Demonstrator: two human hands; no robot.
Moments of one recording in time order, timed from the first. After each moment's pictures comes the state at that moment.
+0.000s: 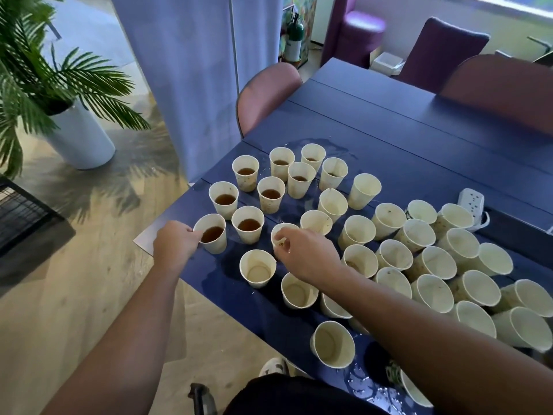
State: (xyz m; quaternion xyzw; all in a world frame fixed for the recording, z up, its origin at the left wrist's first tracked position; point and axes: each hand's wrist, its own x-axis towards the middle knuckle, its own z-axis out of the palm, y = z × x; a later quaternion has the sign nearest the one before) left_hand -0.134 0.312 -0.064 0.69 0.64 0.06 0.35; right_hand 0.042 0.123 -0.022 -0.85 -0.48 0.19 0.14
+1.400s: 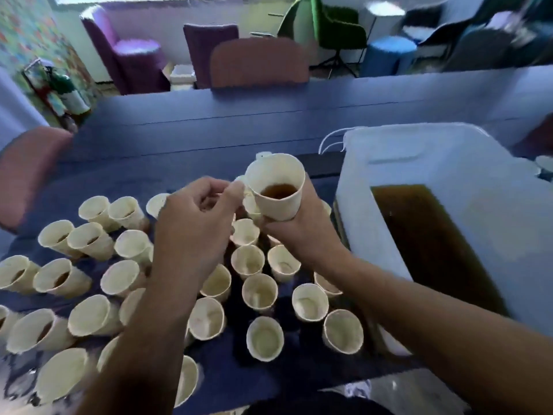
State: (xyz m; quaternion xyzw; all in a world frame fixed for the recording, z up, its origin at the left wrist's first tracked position) left_hand 0.082 -0.025 0.131 0.82 0.18 0.17 0.51; right_hand 0.147 -0.166 0.073 -0.81 -0.15 0.03 0.57
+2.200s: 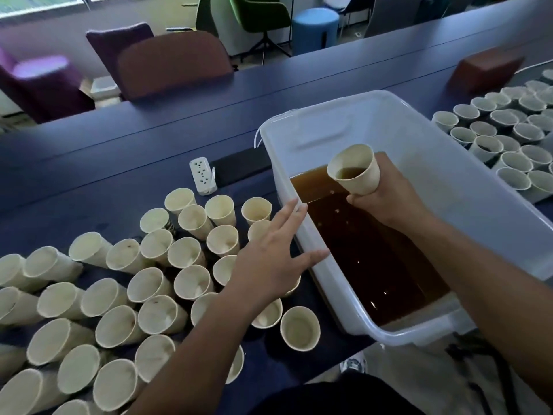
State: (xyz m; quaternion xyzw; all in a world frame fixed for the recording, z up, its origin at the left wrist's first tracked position) left_hand 0.139 -0.173 0.049 0.93 -0.16 -0.13 0.31; right_hand 0.198 -0.417 0.042 -0.91 0.05 -0.05 0.41
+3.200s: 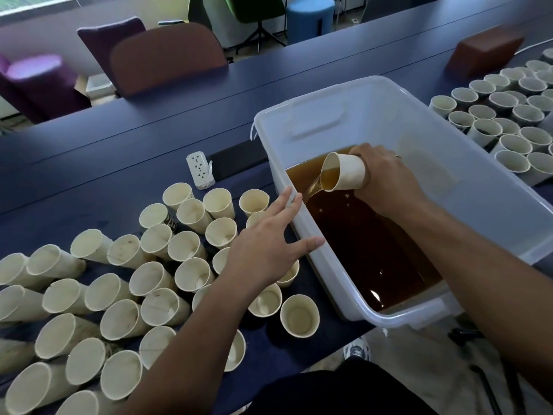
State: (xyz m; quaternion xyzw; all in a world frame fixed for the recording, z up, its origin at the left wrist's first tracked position) left_hand 0.147 -0.171 0.045 0.94 -0.16 -0.13 0.26; right_hand 0.200 -0.420 0.036 -0.97 -0.02 -0.12 0.20
